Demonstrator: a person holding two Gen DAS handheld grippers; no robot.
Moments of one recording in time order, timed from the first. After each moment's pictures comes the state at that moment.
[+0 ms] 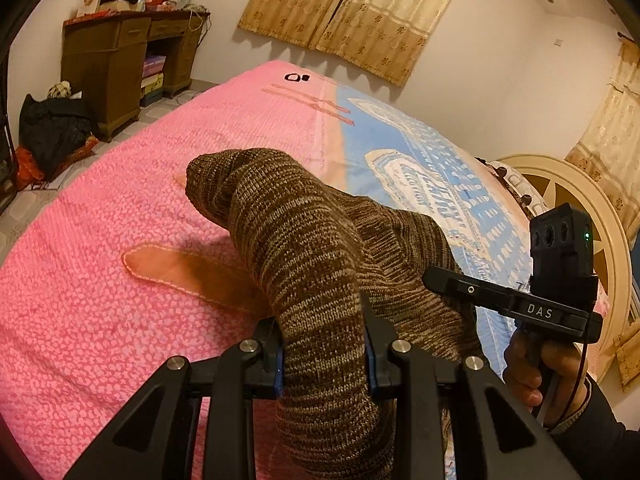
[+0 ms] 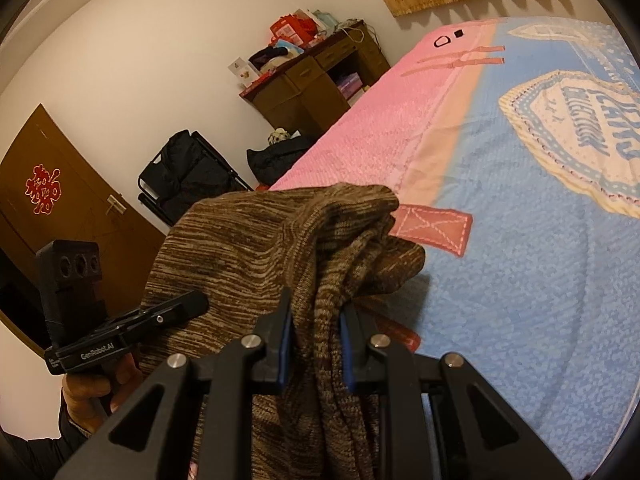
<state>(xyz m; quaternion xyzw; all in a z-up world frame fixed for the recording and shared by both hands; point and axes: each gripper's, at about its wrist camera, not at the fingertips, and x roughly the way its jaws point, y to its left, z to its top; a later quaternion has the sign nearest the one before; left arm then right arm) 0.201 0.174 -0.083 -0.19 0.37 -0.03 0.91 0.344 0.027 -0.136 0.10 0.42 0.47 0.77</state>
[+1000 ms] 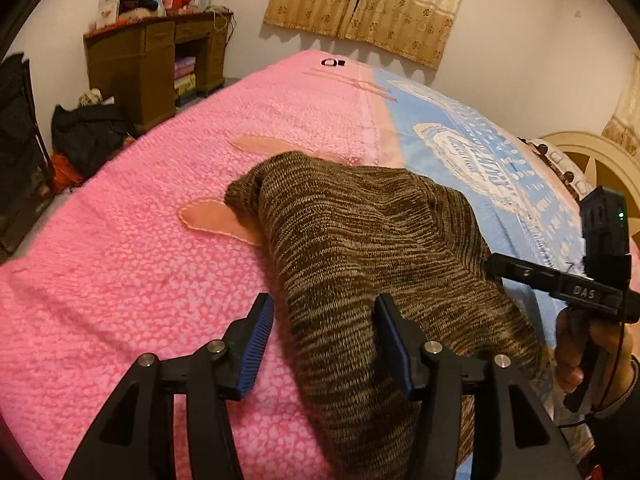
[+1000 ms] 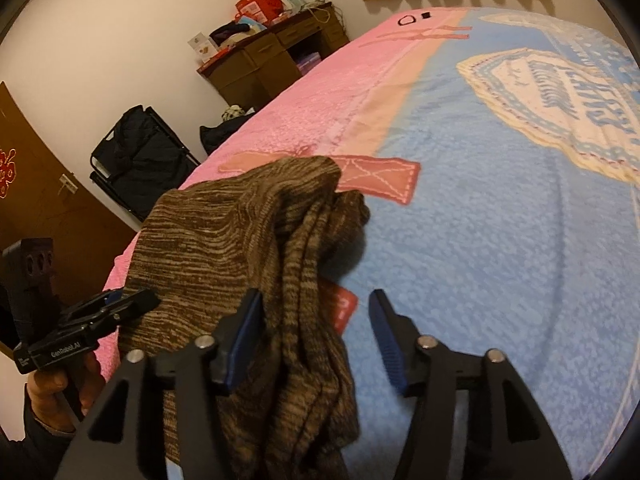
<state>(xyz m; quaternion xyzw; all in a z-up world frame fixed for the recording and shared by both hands) 0.166 0.179 -0.111 -0.13 0.39 0.04 0.91 0.332 0.014 -0.171 0.04 0.45 0.40 0.80</state>
